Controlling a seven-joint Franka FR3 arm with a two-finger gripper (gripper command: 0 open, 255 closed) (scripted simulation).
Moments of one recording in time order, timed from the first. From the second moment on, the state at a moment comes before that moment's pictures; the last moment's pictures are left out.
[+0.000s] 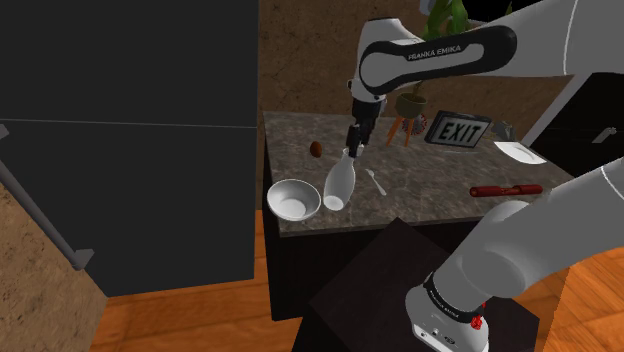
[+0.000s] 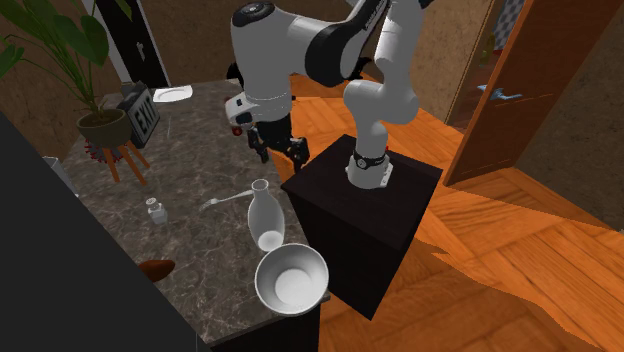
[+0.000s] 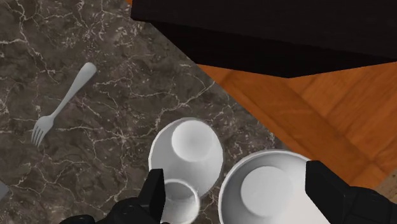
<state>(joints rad) -0.04 -0.32 -0.08 -2.35 -0.09 1.91 -0.30</state>
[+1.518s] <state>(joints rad) -0.06 -0.05 -0.12 -2.28 -0.08 2.13 -0.38</state>
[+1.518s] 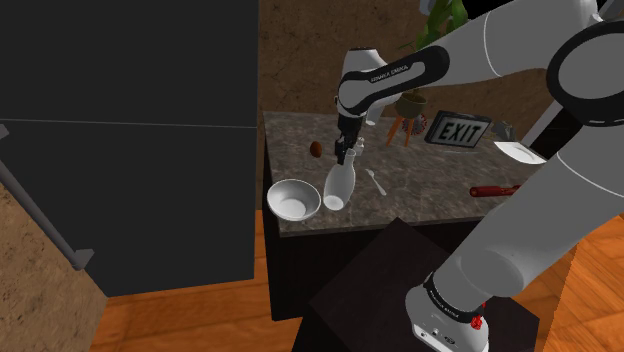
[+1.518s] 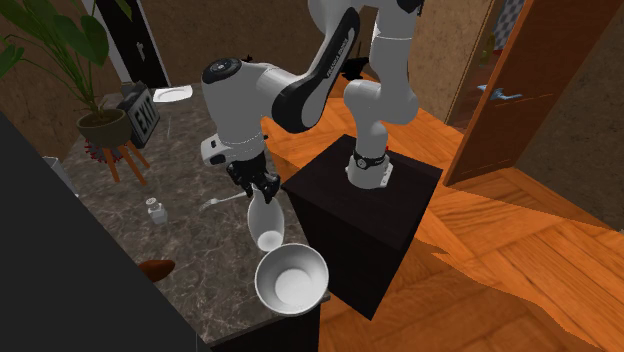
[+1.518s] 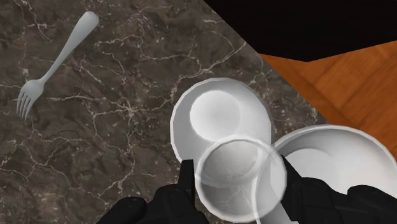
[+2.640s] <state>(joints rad) -0.06 -0.10 -0.12 -2.22 -0.08 2.02 -0.38</state>
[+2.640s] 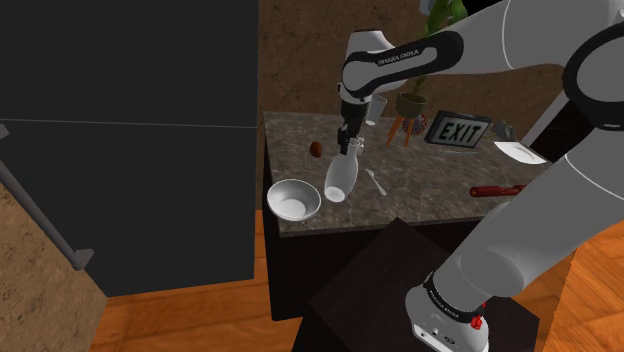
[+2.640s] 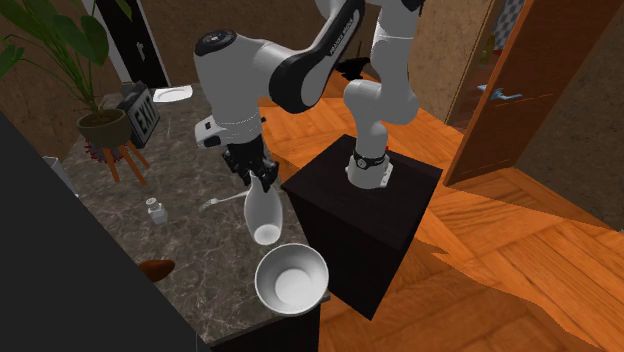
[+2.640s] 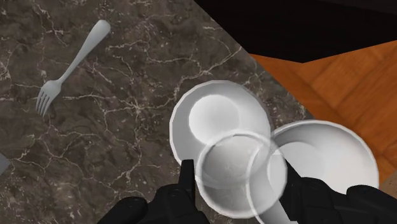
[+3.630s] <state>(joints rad) -0.06 -0.16 -0.12 -2.08 -0.08 1.82 -0.39</state>
